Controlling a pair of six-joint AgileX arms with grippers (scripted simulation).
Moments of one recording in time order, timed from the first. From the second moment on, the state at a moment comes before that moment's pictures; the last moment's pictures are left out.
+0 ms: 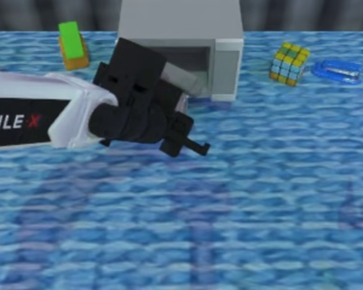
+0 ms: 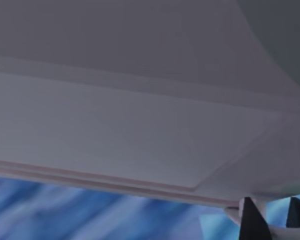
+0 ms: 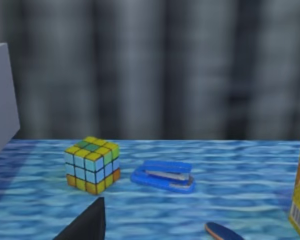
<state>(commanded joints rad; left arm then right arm) -0.57 1.83 1.08 -0.11 0.08 0.05 0.00 0.00 0.00 0.00 0.00 0.00</state>
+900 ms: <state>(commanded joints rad) -0.54 1.81 1.05 -0.11 0.14 0.12 0.00 0.00 0.00 0.00 0.00 0.00</state>
